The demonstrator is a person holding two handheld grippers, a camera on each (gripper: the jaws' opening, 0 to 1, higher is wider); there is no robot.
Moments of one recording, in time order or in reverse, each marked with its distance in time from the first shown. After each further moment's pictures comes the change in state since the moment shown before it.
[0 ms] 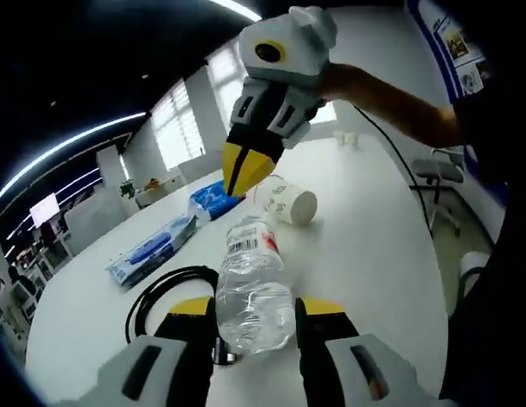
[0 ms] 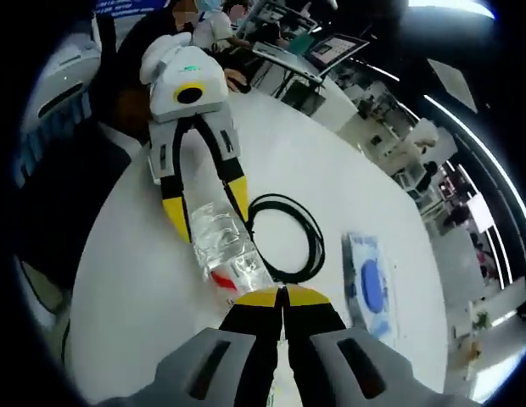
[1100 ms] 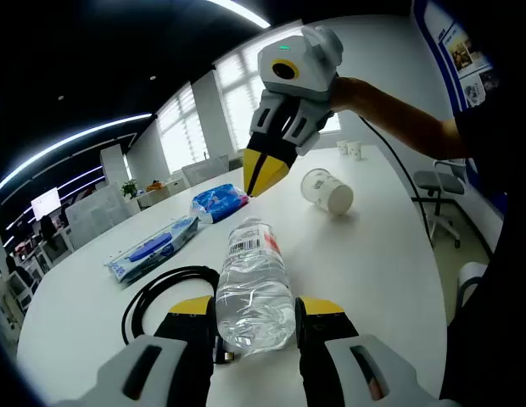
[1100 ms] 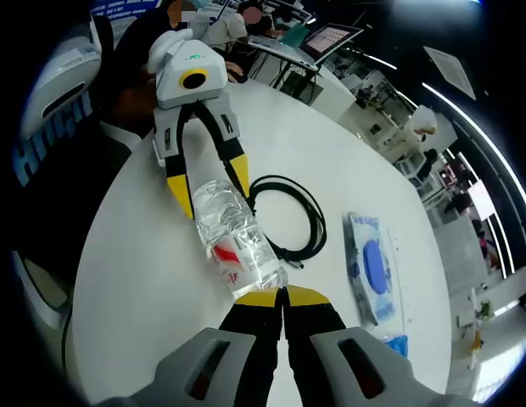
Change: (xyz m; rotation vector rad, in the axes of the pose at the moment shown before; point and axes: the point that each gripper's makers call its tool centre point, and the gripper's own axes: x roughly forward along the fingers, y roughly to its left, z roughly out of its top) left arm 0.012 -0.005 -0.001 -0.034 -0.016 0.008; right arm -0.007 0.001 -0.020 0.045 0.026 0.003
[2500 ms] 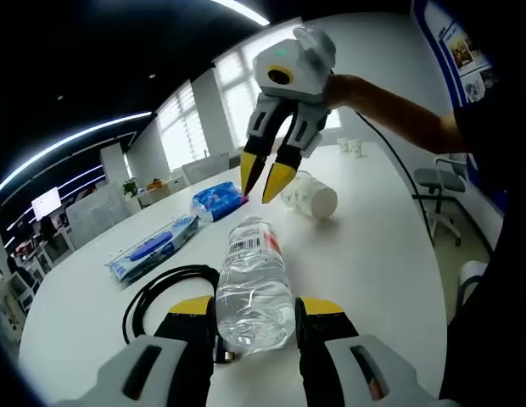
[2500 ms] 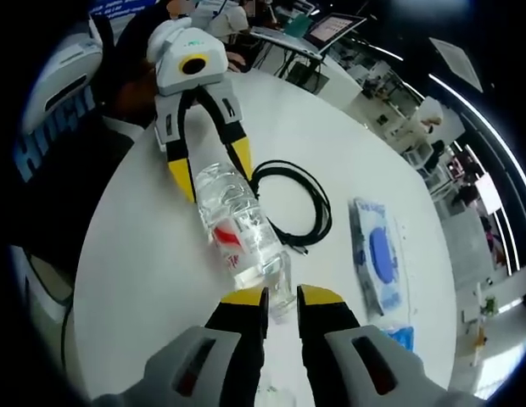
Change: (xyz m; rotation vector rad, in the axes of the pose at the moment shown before) left arm -0.003 0.002 0.000 0.004 0.016 0.005; right arm 0.003 0.001 -0.015 0.005 0.057 0.039
